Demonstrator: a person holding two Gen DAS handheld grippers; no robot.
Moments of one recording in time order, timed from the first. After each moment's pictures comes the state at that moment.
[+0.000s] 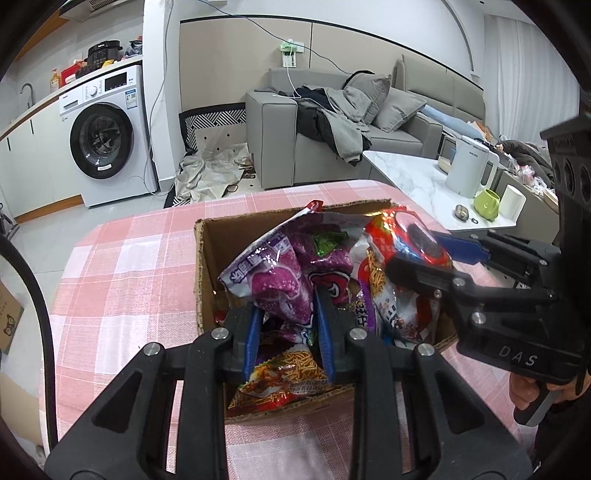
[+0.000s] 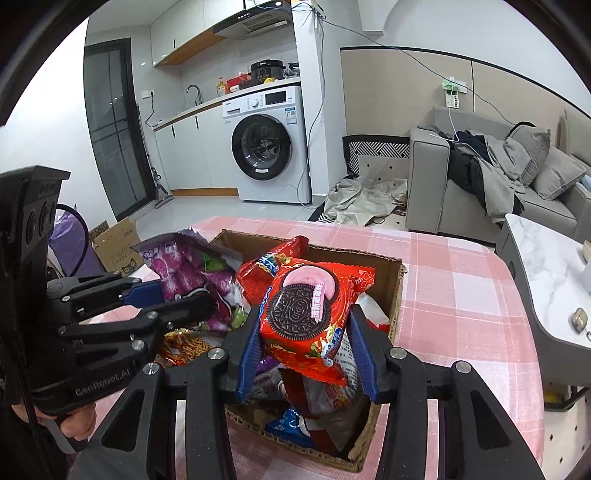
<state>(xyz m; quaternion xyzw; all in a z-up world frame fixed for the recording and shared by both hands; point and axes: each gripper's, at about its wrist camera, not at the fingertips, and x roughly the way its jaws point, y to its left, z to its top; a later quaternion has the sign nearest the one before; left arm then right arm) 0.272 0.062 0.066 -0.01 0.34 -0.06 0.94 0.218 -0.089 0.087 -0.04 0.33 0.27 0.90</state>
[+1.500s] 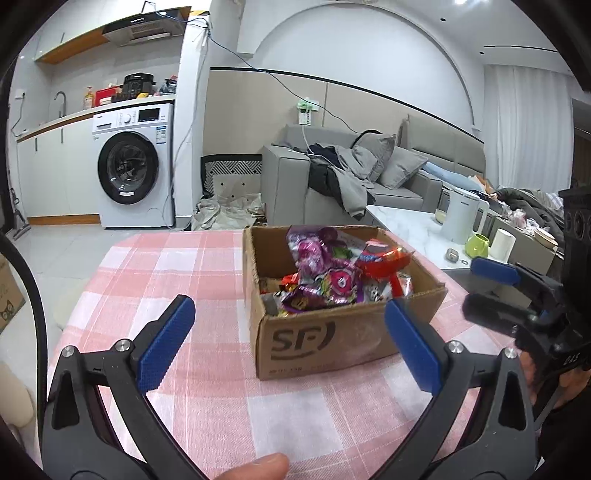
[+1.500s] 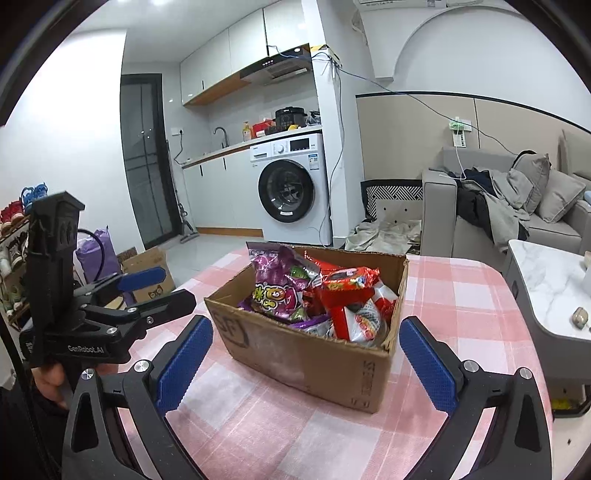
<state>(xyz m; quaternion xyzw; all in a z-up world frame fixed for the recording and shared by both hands) 0.119 0.099 0.068 -0.05 0.22 -0.03 0.97 0.095 -0.135 0.098 -0.01 0.23 0.31 0.92</state>
